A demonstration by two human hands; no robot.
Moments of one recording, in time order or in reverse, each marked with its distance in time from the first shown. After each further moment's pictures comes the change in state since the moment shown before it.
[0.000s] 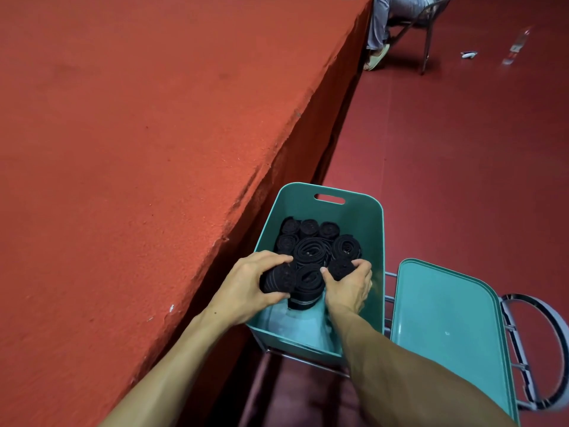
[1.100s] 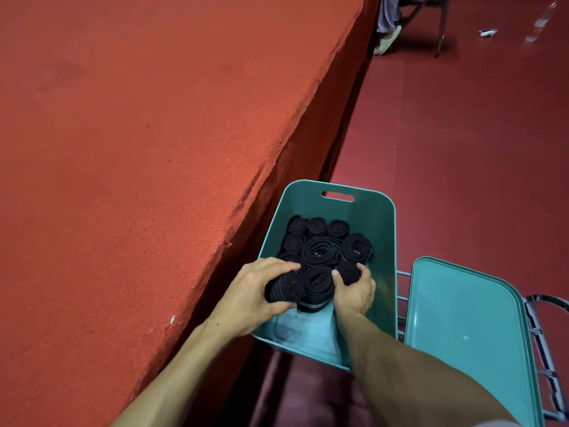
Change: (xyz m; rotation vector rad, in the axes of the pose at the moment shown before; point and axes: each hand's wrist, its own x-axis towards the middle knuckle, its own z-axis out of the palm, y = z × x) left_hand -0.001 -0.005 0.001 0.021 -0.052 0.018; right_hand 0.015 0.026 0.026 0.136 -0.054 0.165
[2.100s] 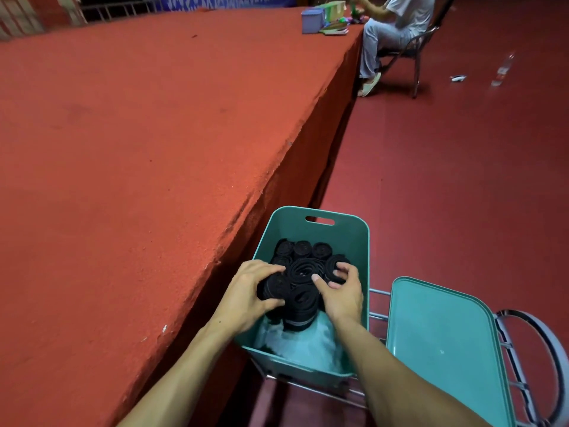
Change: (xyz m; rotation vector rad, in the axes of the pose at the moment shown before) left_hand 0.018 0.016 0.004 0.081 0.085 -0.112; right_hand -0.023 -0.052 -0.050 0.136 -0.228 -0.182
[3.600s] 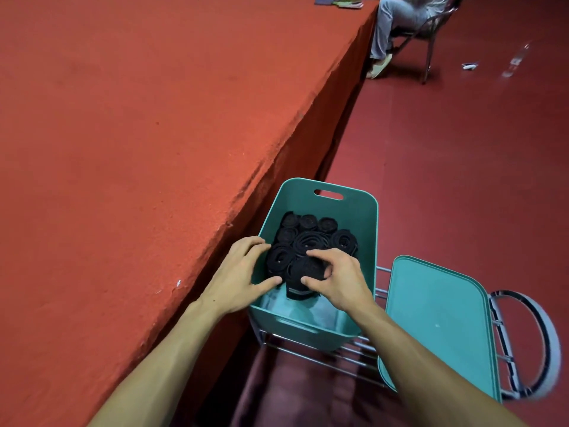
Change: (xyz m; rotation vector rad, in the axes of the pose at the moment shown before) left_hand -0.036 -0.034 0.001 0.182 -0.007 0.041; right_hand -0.033 -0.019 -0.018 -0.608 -0.360 -0.513
